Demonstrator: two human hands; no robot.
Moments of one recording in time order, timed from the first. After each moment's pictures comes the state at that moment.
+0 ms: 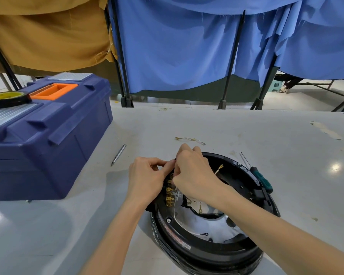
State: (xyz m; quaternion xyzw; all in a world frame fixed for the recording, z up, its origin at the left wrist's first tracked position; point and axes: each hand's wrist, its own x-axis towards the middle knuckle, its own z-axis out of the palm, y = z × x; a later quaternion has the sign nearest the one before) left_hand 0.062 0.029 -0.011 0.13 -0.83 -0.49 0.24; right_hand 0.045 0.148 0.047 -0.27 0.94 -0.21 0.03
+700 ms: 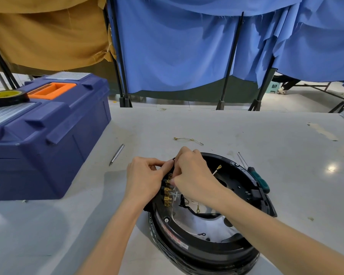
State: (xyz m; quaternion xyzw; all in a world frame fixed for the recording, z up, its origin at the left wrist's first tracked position) left_hand 0.063 0.031 -0.010 0.14 -0.83 -0.50 0.23; right_hand 0.048 0.153 0.042 -0.25 0.93 -0.26 0.03
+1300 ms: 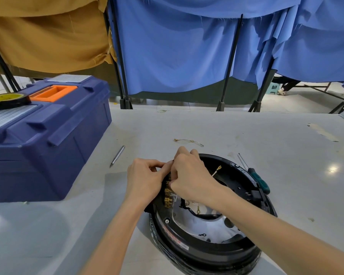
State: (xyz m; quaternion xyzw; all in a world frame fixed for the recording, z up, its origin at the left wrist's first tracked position) left_hand 0.061 0.029 -0.013 0.14 -0.83 -0.49 0.23; right_hand 0.047 0.149 0.045 -0.29 0.94 -0.19 0.03
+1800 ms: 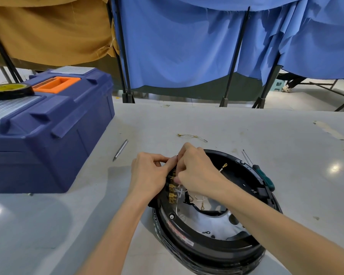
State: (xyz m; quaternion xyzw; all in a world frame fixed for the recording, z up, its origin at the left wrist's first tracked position) left_hand 0.062 0.028 -0.012 0.14 -0.83 -0.48 0.23; right_hand 0.034 0.150 0.034 -0.26 0.92 -0.28 0.06
